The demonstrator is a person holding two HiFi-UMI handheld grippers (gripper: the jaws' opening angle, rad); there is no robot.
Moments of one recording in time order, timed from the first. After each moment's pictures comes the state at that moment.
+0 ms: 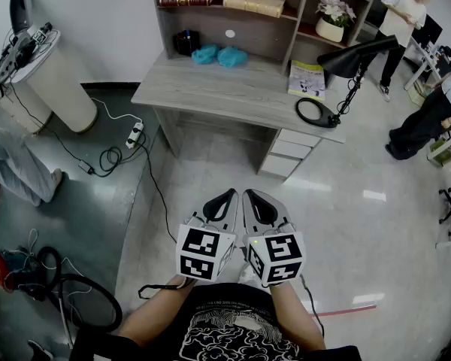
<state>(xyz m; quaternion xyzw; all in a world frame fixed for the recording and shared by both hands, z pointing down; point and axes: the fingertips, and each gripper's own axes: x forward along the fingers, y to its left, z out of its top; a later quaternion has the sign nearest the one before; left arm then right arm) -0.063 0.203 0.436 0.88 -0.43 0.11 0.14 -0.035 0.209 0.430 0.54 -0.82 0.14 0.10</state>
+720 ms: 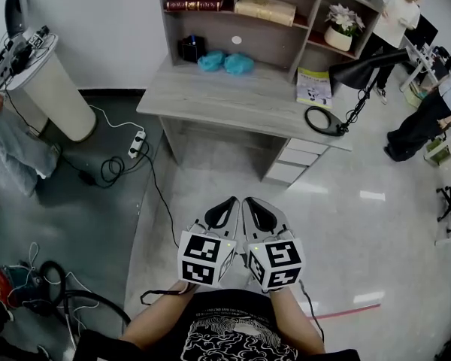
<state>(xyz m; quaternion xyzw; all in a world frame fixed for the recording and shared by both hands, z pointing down) -0.123 0.170 0.451 0.89 -0.41 0.10 0.16 -0.099 0.176 0.444 0.55 -0.81 0.15 0.11</state>
